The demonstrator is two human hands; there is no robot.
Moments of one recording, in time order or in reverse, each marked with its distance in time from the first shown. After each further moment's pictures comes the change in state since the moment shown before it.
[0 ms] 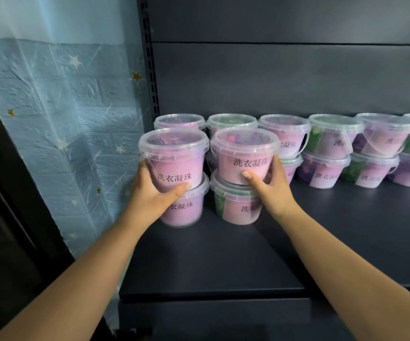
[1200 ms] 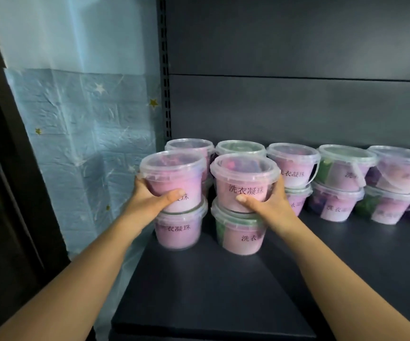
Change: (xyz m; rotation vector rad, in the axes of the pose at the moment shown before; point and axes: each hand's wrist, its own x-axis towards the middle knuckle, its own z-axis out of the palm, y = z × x) left_hand 0.029 0.006 -0.009 -0.324 0.028 -0.020; right_hand 0.022 -0.006 0.002 0.089 -0.130 0.080
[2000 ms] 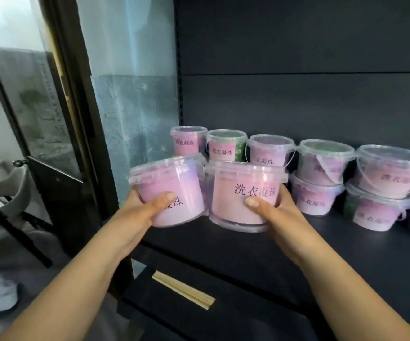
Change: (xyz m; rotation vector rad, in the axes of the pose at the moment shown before) left_hand -0.180 0.102 0.117 -0.174 0.167 -0.142; right_hand -0.080 -0.024 -0.142 0.367 -0.469 0.074
